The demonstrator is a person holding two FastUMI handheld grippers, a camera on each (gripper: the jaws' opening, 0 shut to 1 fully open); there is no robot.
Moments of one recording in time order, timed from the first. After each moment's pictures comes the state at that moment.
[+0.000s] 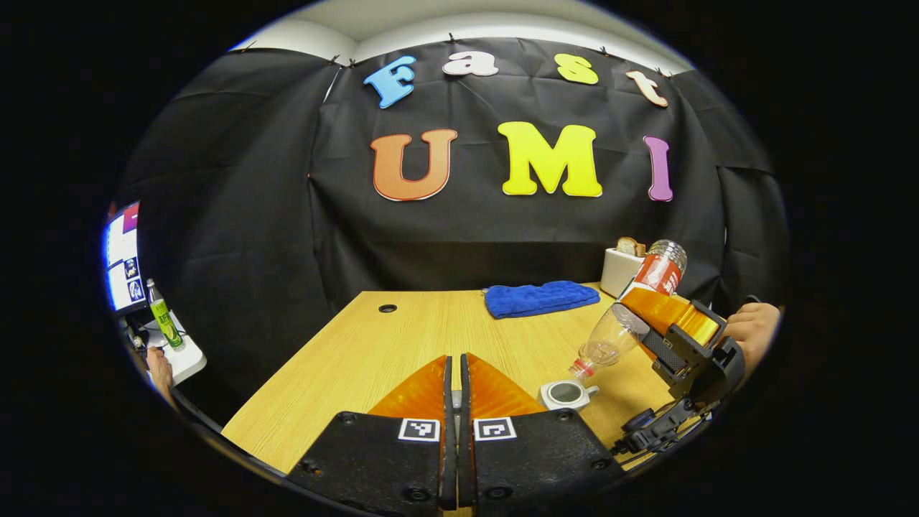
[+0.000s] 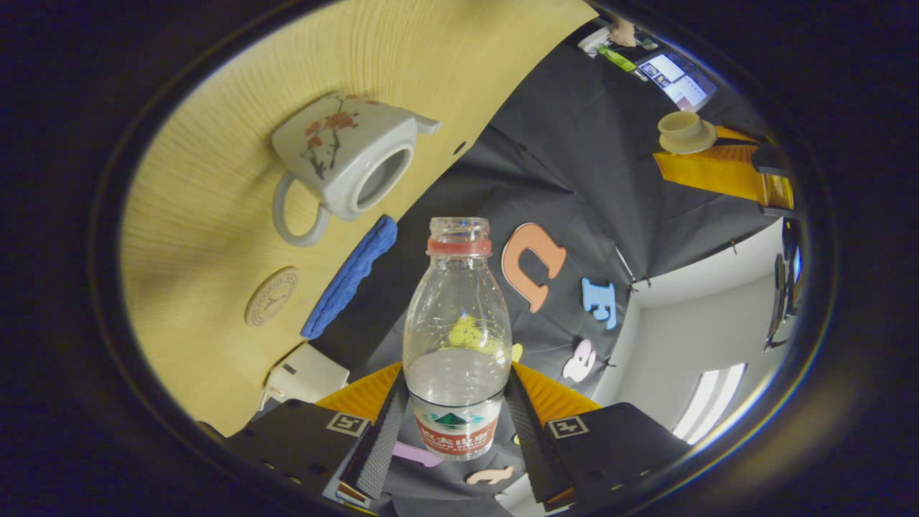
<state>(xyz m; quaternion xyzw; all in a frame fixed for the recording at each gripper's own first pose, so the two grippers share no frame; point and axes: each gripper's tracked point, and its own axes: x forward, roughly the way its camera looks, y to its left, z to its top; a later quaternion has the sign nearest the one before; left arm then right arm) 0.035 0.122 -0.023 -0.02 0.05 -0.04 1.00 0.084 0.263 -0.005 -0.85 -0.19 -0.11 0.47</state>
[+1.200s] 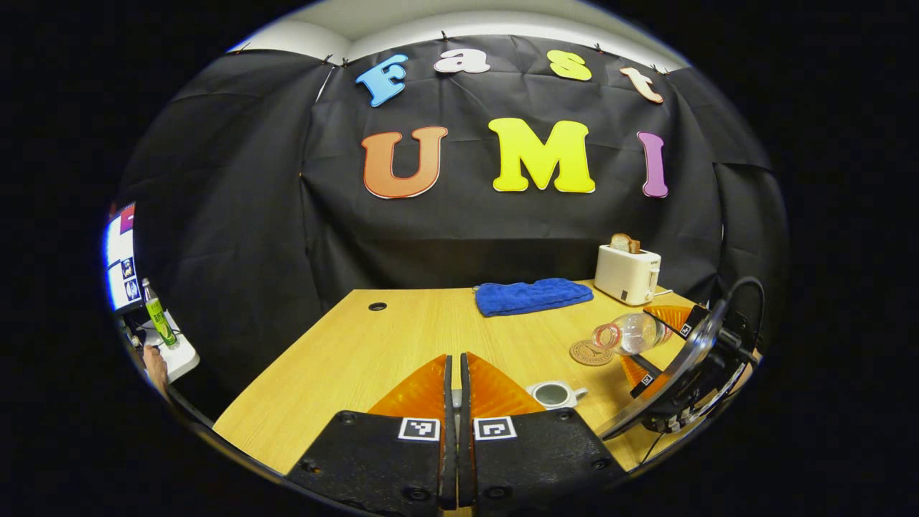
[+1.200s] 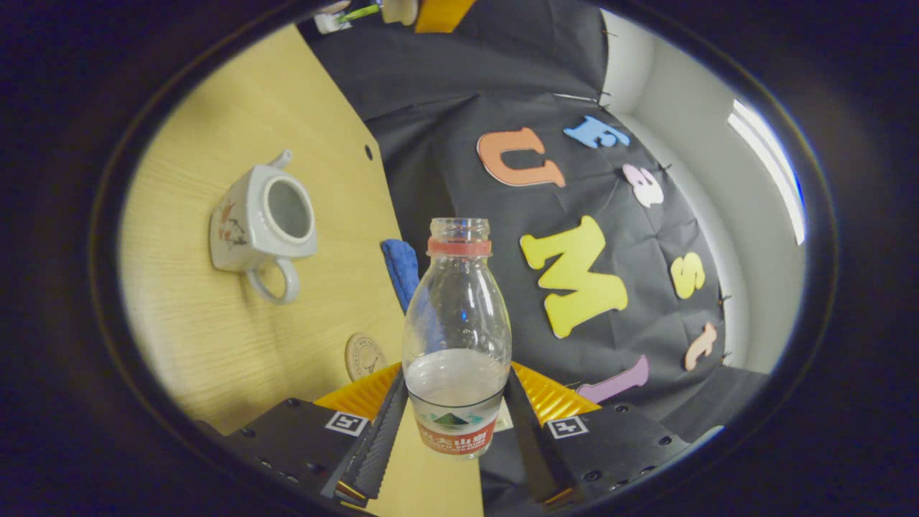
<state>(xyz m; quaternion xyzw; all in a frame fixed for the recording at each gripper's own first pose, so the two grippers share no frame) 0.041 0.089 -0.022 -0.02 0.05 -0.05 1.00 0.112 0.186 -0.071 -0.51 -0.04 0.00 0.86</state>
